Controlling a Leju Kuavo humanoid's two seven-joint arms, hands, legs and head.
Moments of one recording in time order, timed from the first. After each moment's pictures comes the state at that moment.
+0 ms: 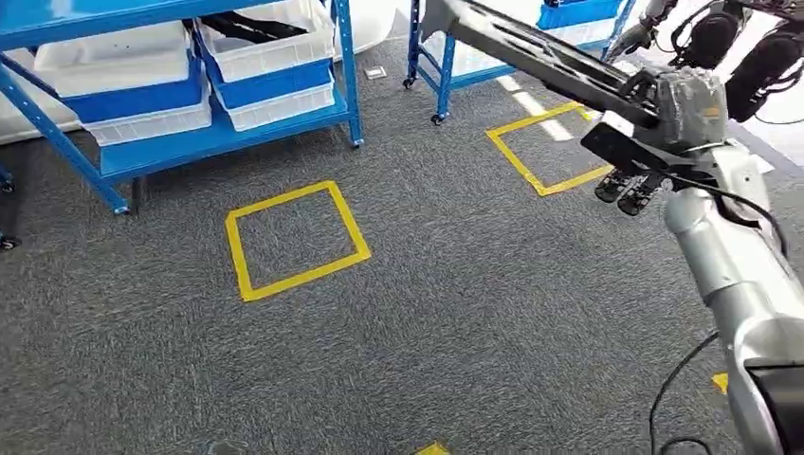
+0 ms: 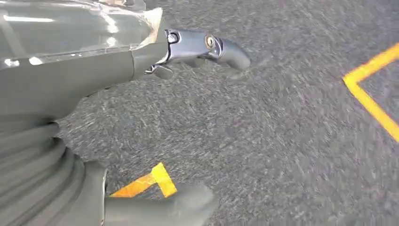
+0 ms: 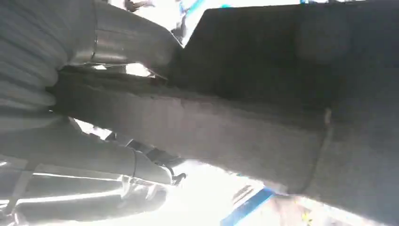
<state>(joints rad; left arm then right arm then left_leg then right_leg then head) -0.10 -0.14 0.32 -0.20 -0.33 0.48 -0.61 -1.06 -0.35 0.49 -0.69 0.71 -0.38 -0.33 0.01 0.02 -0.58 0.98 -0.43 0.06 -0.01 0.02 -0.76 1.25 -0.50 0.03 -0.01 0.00</state>
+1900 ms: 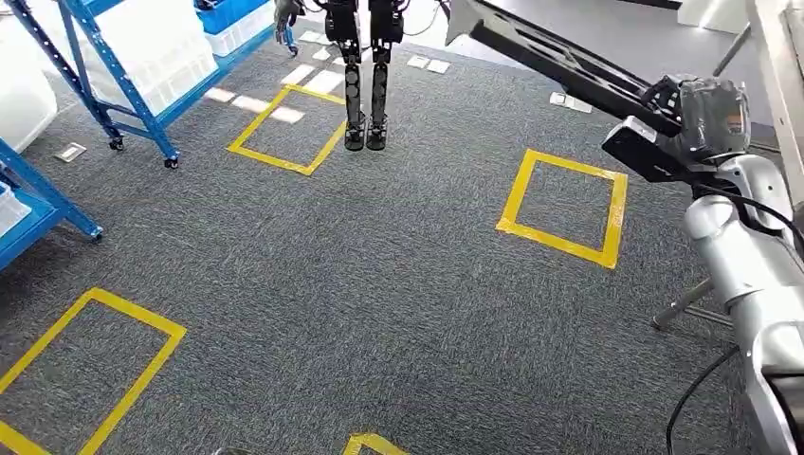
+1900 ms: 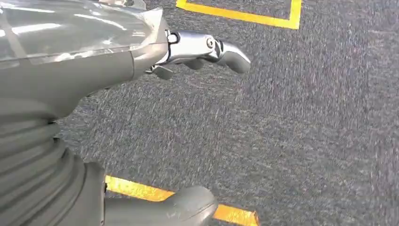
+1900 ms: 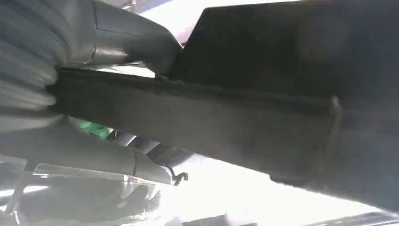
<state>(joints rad) -0.09 -0.14 0.32 -0.19 -0.37 0.46 -0.61 -1.05 -0.42 0.49 -0.69 0.66 -0.36 -0.34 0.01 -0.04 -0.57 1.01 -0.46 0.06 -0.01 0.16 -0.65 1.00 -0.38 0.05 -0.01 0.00</state>
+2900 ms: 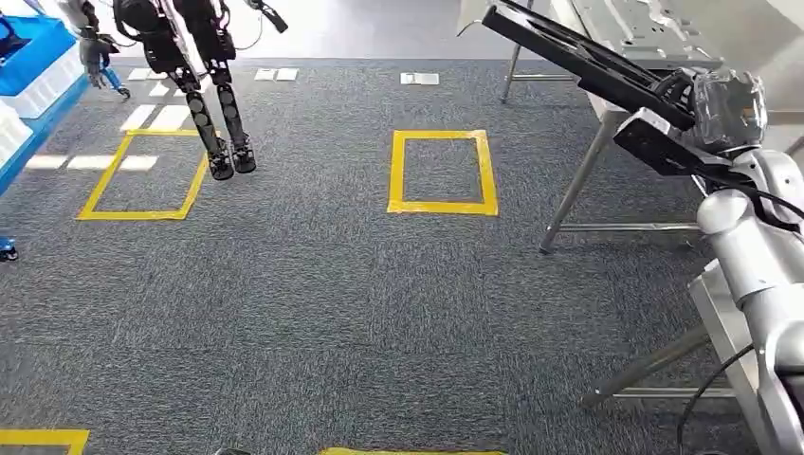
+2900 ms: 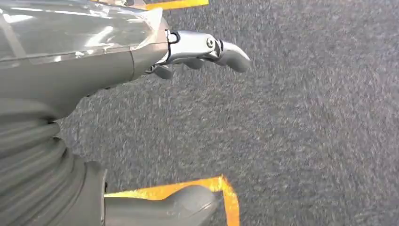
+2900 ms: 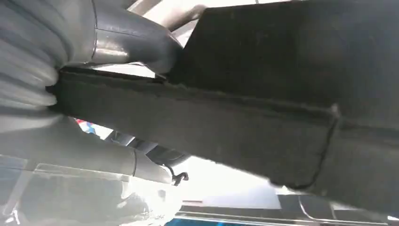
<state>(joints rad) -0.08 -0.14 0.33 -0.19 -0.35 0.47 -0.63 -1.08 -0.44 0.51 -0.68 0.65 -0.34 -0.33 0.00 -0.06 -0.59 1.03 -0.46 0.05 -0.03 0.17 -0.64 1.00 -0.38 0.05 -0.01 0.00</state>
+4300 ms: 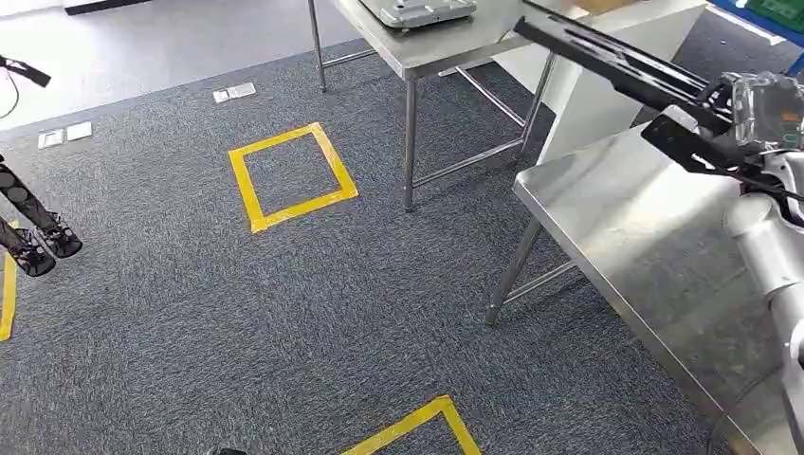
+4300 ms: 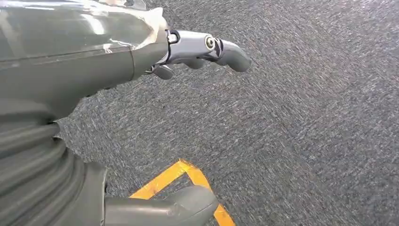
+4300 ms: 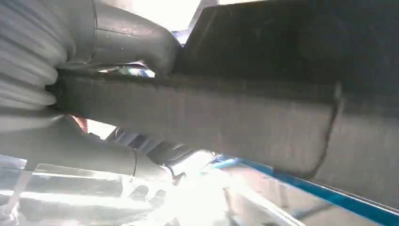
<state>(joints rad) -0.08 -0.14 0.35 -0.20 -0.36 0.49 -0.66 -1.16 -0.46 0.52 -0.50 0.74 -0.40 -0.21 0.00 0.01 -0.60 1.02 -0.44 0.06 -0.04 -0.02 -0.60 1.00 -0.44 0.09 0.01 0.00</state>
